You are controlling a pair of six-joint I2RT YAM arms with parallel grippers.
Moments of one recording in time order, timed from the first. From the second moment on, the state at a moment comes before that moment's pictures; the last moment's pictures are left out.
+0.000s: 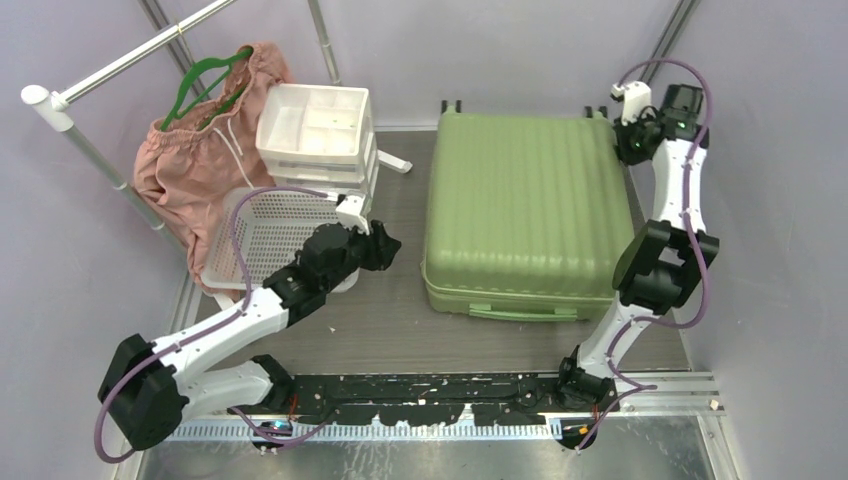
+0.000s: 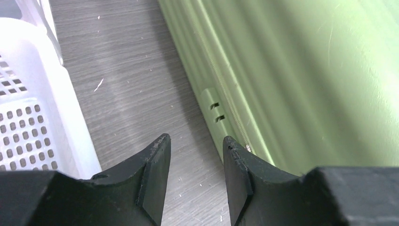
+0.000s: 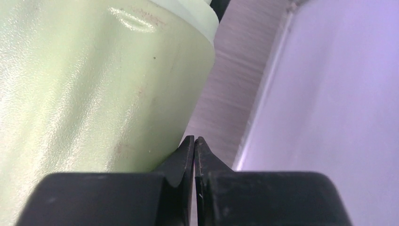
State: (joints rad) left arm -0.73 1.09 0.67 0.12 -0.14 -0.39; right arm -0.38 1.85 1.81 -0.75 -0.34 -0.65
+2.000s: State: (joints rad) left arm -1.09 1.44 0.79 0.40 0.05 -0.41; right arm -0.29 1.04 1.48 -1.59 -0.84 -1.08
